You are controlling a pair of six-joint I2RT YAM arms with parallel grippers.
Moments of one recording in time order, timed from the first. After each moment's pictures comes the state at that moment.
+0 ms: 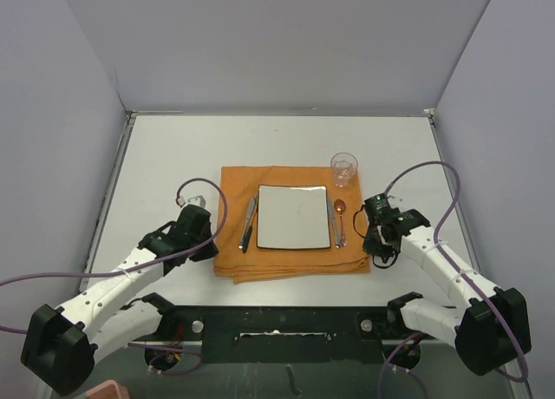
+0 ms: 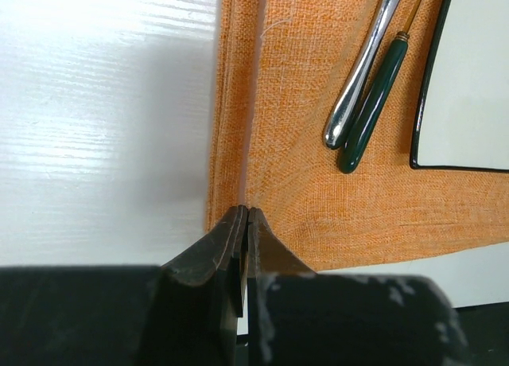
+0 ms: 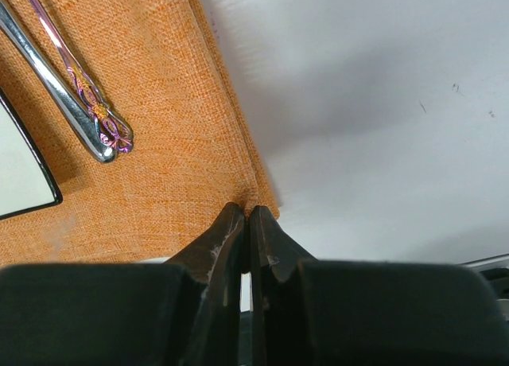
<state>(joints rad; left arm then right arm) -0.56 0.96 0.57 -0.60 -0.13 -0.75 0.37 1.09 0.71 -0.89 0.22 0.68</state>
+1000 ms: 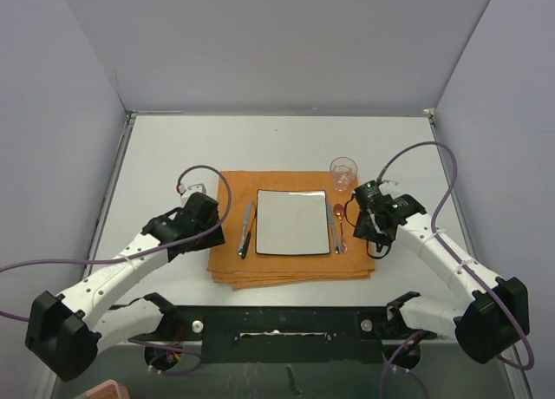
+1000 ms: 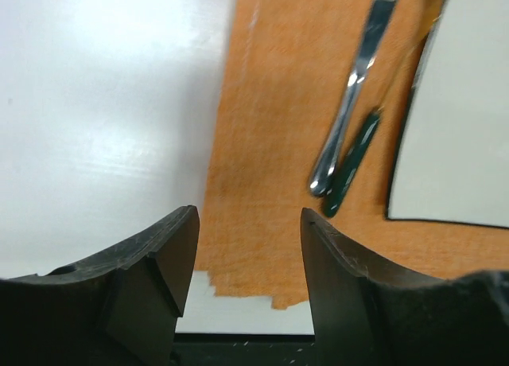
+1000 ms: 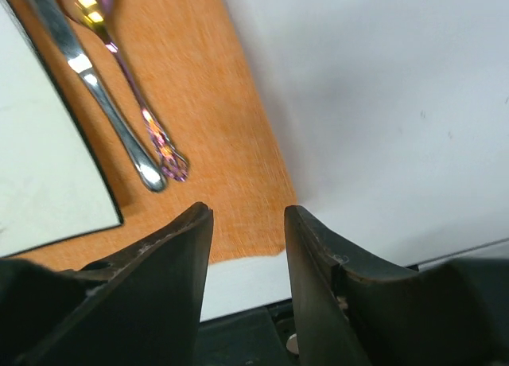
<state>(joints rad) -0.61 1.02 0.71 -0.76 -0.28 -0.80 0.47 1.14 0.86 -1.01 0.33 0.74</state>
